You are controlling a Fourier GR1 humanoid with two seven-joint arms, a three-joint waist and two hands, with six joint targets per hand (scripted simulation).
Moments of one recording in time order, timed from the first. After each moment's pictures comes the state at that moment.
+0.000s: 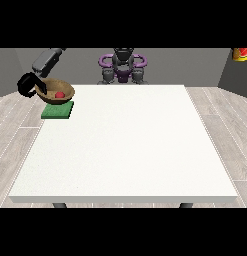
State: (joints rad) left arm -0.54 0.79 0.59 -1.01 0.35 -0.48 -0.05; right arm -0.58 -0.64 -0.40 -0.56 -0.20 -0.11 0.01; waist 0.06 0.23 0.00
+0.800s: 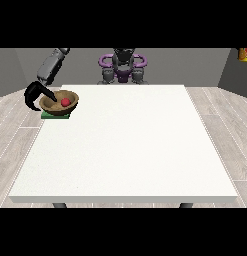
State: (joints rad) left arm -0.57 0.85 0.60 -1.00 0.39 -0.49 -0.08; right arm -0.65 -0.63 -0.36 -0.52 -0.17 -0.10 -0.04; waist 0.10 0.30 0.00
